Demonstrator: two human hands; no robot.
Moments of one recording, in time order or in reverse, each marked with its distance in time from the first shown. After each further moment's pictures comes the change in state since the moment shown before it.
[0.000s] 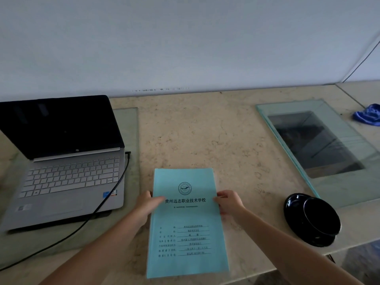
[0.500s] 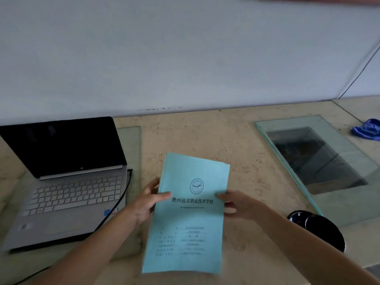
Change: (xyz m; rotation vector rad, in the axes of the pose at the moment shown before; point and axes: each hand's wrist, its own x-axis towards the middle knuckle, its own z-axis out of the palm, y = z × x) left_hand -0.043 0.070 -0.025 -0.428 -0.314 0.286; right_hand -0.004 -0.057 -0.053 0.344 -0.379 0.086
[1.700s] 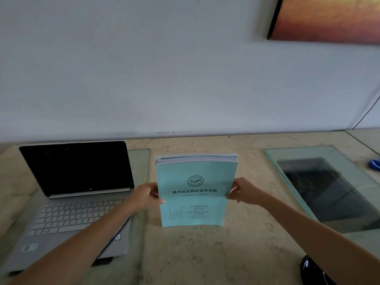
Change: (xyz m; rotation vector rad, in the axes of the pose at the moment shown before) left_hand 0.044 0.061 -0.046 0.907 0.110 0.270; right_hand 0.018 -0.118 -0.015 -1.018 0.066 -0.581
